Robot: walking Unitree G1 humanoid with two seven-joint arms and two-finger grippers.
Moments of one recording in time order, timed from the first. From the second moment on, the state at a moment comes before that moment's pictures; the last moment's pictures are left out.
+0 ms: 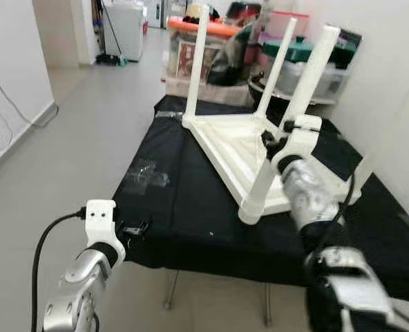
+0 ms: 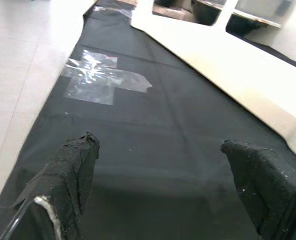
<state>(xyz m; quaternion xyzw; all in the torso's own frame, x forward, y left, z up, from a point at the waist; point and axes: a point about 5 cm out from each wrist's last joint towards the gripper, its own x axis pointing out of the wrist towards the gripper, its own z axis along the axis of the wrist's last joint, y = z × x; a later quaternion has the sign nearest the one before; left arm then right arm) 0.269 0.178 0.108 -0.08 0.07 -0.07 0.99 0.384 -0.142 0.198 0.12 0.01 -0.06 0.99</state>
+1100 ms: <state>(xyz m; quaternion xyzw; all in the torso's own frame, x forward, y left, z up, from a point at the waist) 0.276 0.171 0.107 -0.09 0.07 -0.08 0.99 0.365 -0.128 0.246 0.15 0.00 0.07 0.99</state>
